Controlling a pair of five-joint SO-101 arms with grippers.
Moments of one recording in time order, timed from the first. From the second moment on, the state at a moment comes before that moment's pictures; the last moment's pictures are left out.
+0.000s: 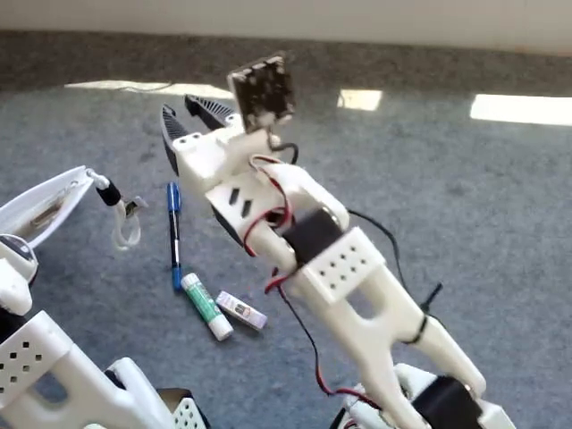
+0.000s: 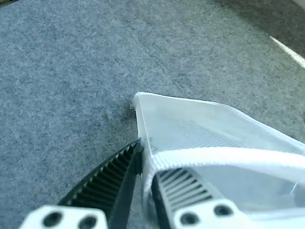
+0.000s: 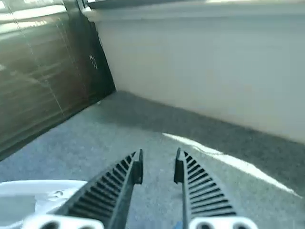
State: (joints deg) left arm -52.1 -56.6 36.1 69.4 12.3; right arm -45.3 -20.8 14.5 24.0 -9.9
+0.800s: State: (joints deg) left arm -54.4 -56.6 36.1 68.4 12.3; right arm -46.7 21.3 -8.4 32.2 -20.1
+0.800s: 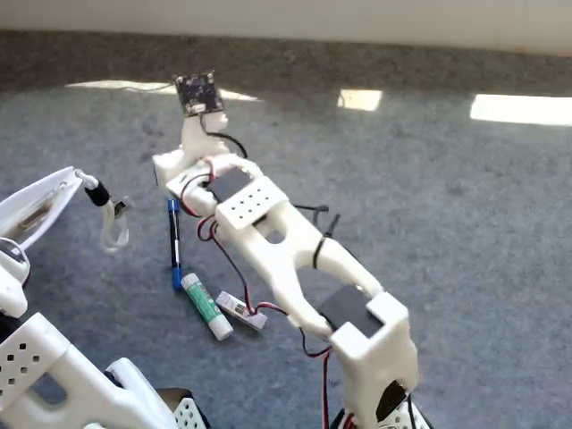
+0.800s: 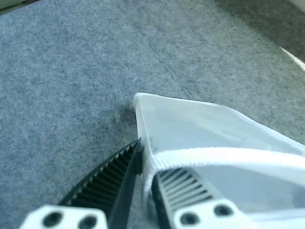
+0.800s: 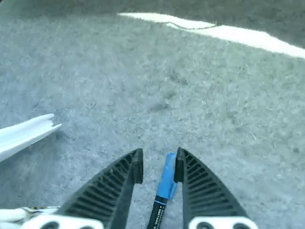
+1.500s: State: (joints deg) left arm -54.4 -56.6 36.1 68.4 12.7; right arm -50.4 46.2 -30.6 35.3 -20.1
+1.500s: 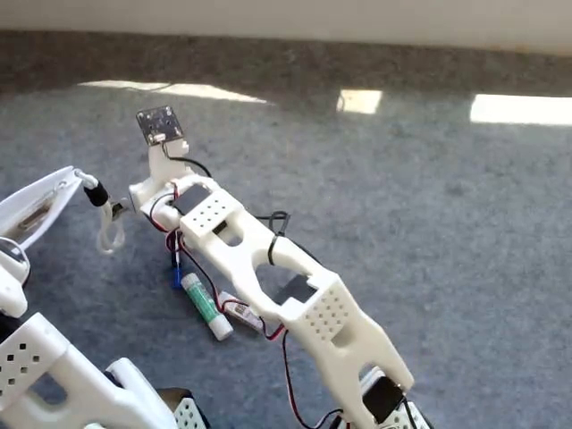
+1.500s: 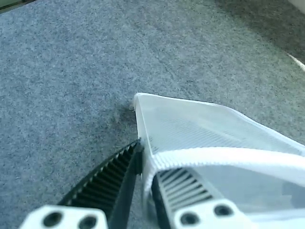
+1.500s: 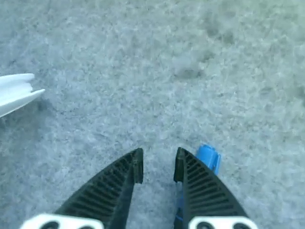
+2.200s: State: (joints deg) left arm -54.4 -56.6 36.1 68.4 12.7; right arm -48.5 57.2 -52.0 53.9 -20.1
